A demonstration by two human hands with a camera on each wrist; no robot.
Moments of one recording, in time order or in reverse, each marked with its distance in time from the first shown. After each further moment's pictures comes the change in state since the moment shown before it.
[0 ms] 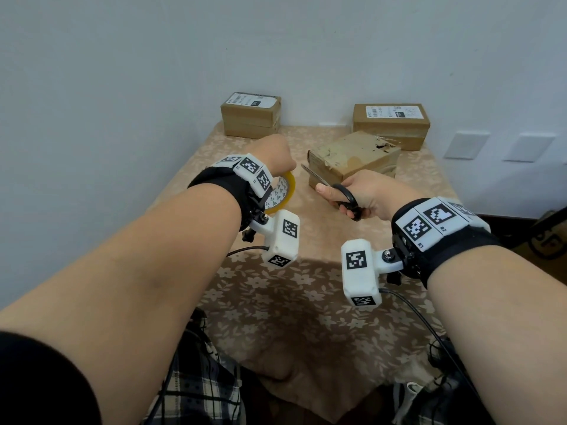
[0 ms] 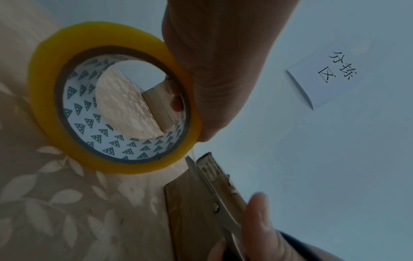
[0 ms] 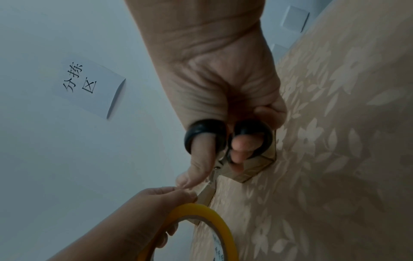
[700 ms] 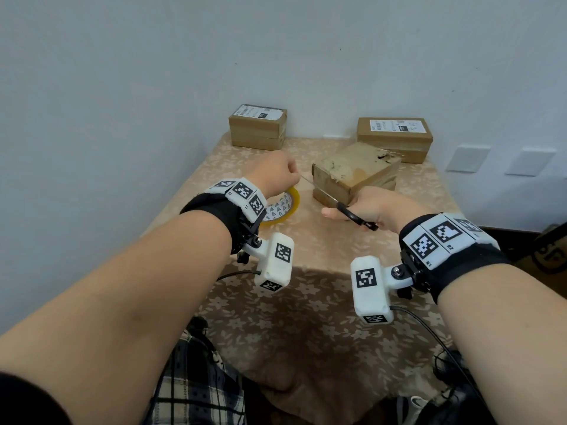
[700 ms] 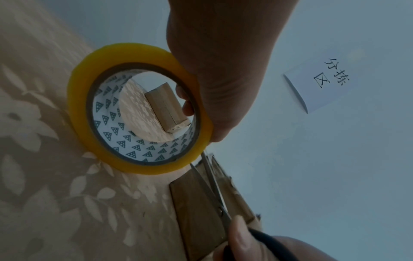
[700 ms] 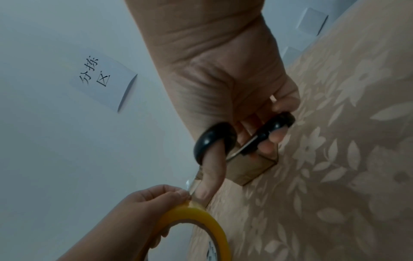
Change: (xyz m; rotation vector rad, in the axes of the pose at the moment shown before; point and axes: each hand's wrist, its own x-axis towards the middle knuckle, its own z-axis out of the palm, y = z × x) left_hand -0.021 -0.014 0.001 -0.119 0.116 0.122; right_hand 0.006 0.002 -0.006 -0.321 -0.022 0.051
